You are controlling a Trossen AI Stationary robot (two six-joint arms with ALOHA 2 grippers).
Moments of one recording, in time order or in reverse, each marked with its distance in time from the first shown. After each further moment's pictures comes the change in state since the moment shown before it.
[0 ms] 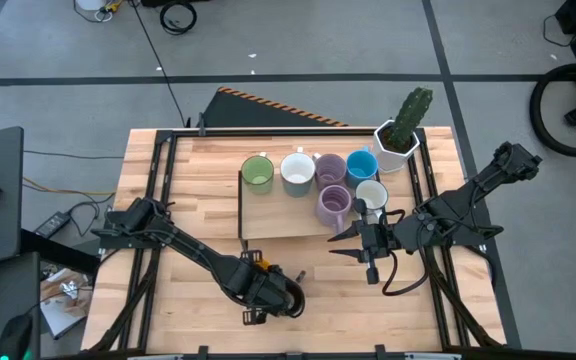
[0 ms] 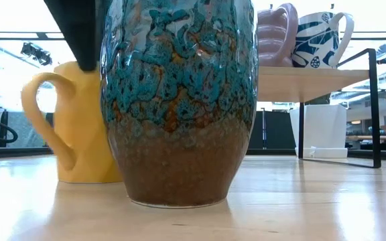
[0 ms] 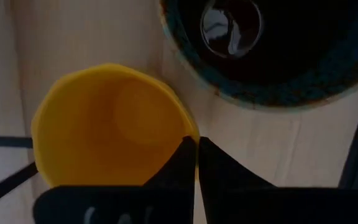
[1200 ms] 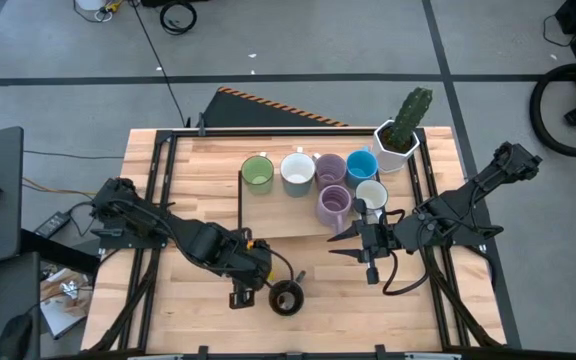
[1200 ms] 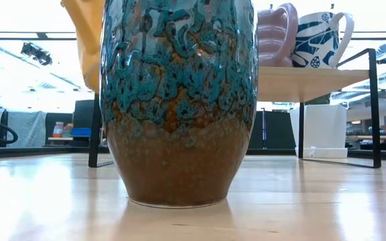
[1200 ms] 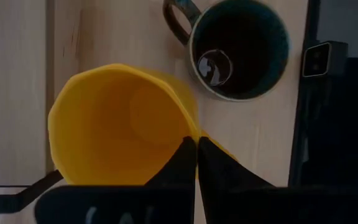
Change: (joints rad) left arm 0.058 -0.265 0.002 -0.037 -0.017 0.043; right arm 0.000 0.000 0.000 0.008 0.000 0.000
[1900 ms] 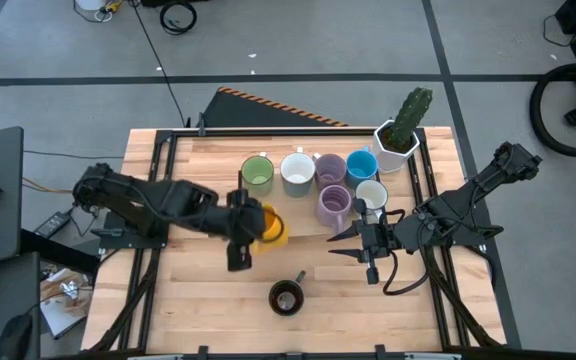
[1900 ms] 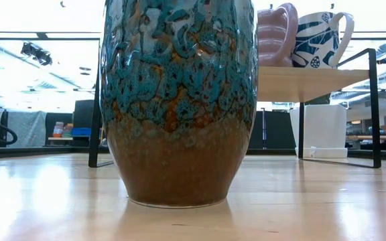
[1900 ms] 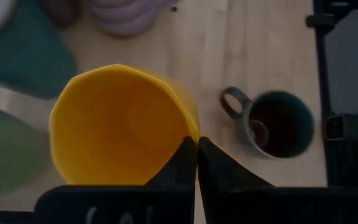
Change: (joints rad) left arm 0.145 -0.187 0.002 0.070 -0.126 0.201; right arm 0.000 0.000 0.000 0.003 0.000 -0.004
